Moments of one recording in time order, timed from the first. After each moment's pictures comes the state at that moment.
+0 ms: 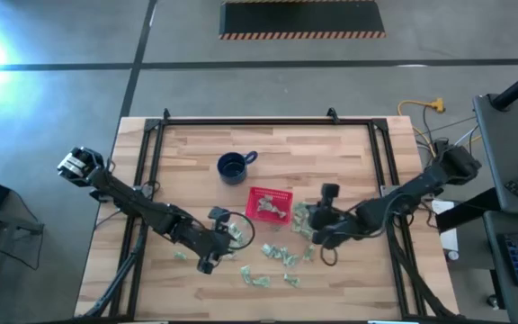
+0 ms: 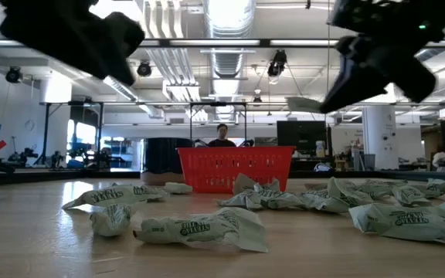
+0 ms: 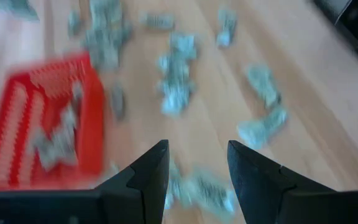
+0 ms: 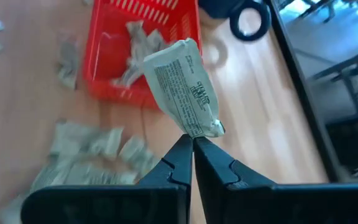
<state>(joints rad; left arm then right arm) -0.52 1.40 0.88 -0.28 -0.27 -0.09 0.46 1.45 0.82 -0.47 0.79 0.27</state>
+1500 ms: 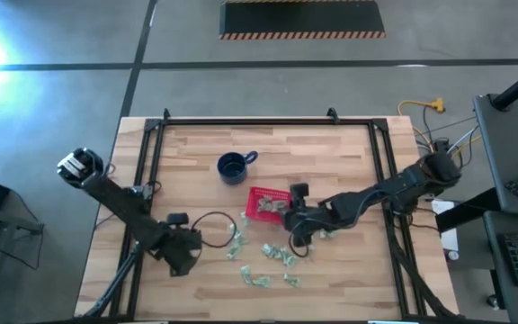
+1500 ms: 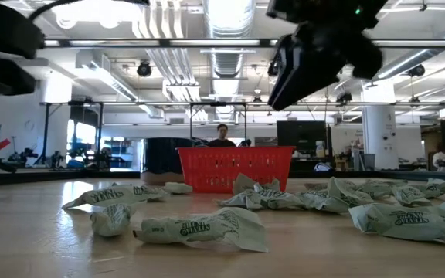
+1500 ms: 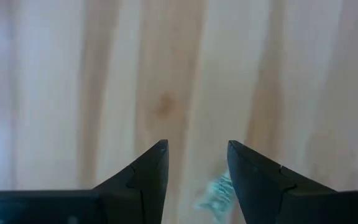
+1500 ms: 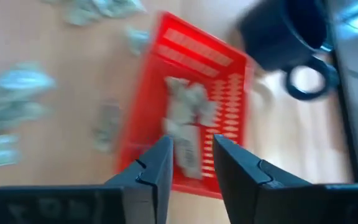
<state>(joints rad) -0.72 1.41 0.86 -0.85 -0.16 -0.83 0.33 1.63 1.08 -0.43 0.48 0.00</state>
